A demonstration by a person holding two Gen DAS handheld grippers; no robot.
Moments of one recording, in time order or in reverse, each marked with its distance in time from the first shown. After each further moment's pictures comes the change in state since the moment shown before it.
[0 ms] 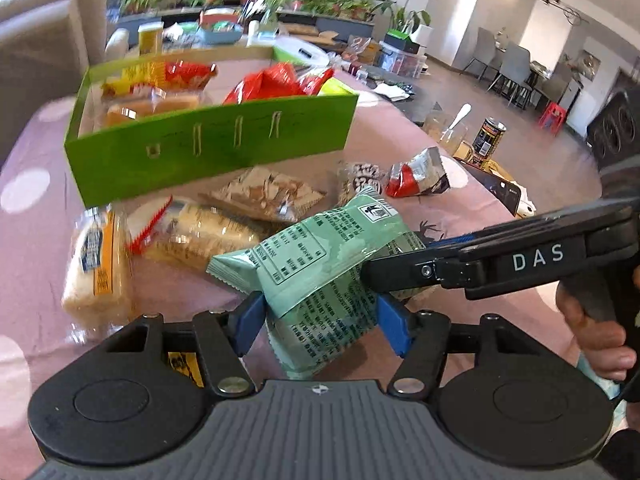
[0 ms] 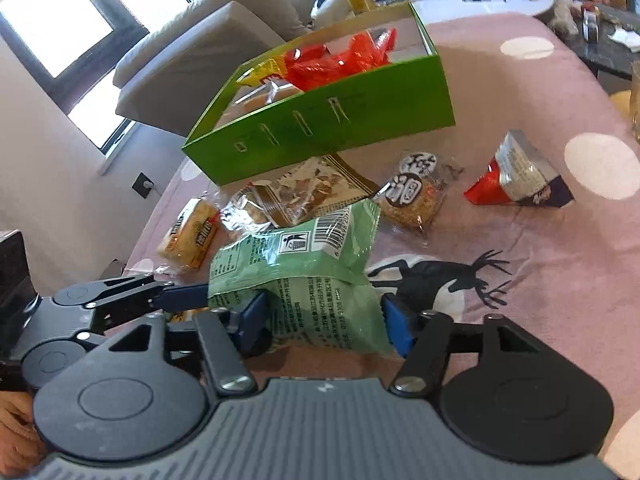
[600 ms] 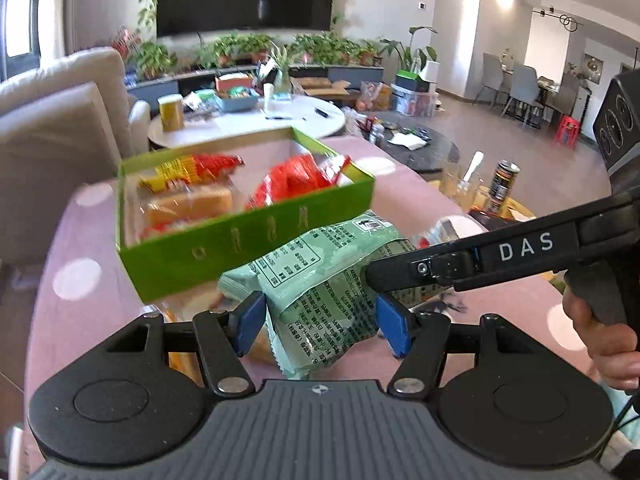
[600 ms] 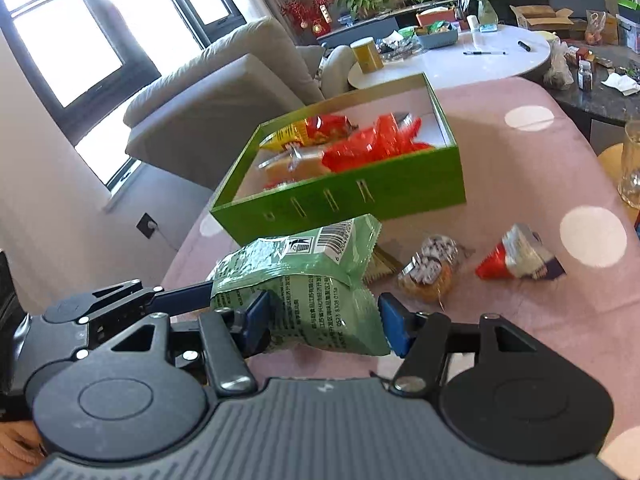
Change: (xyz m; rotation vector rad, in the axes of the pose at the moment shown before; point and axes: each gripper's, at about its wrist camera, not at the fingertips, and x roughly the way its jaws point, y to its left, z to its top) left arm -0.037 -0.003 0.035 0.084 -0.155 0.114; right arm -0.021 0.027 0.029 -0.009 -0.140 -0.012
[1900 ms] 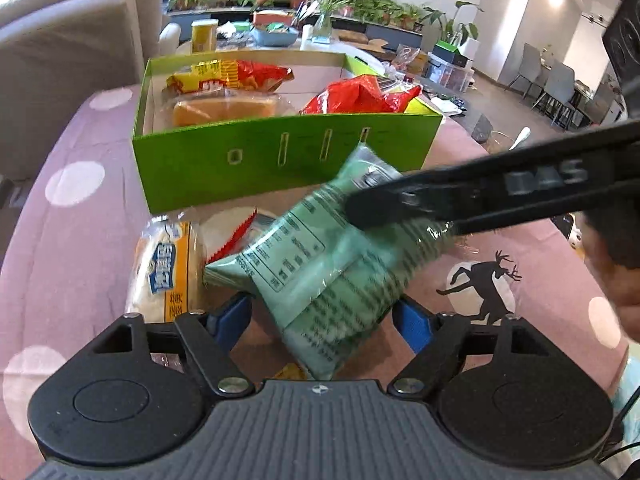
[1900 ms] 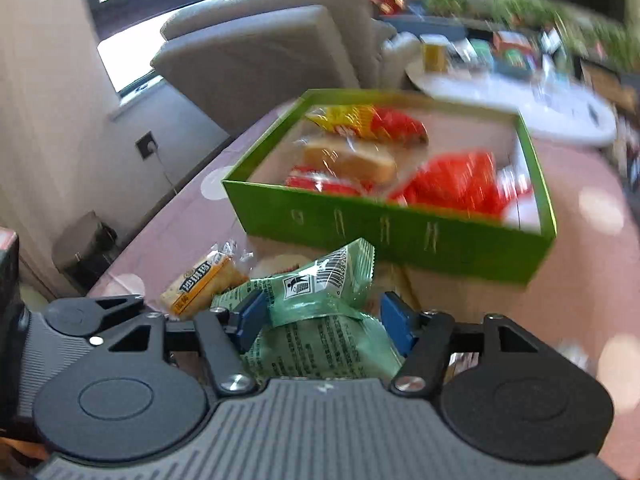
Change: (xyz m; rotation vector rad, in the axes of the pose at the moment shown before) left arm 0.047 0.039 -0.037 -0.151 0.156 0.002; right arm 0.064 0.032 0.025 -0.292 0.118 -0.022
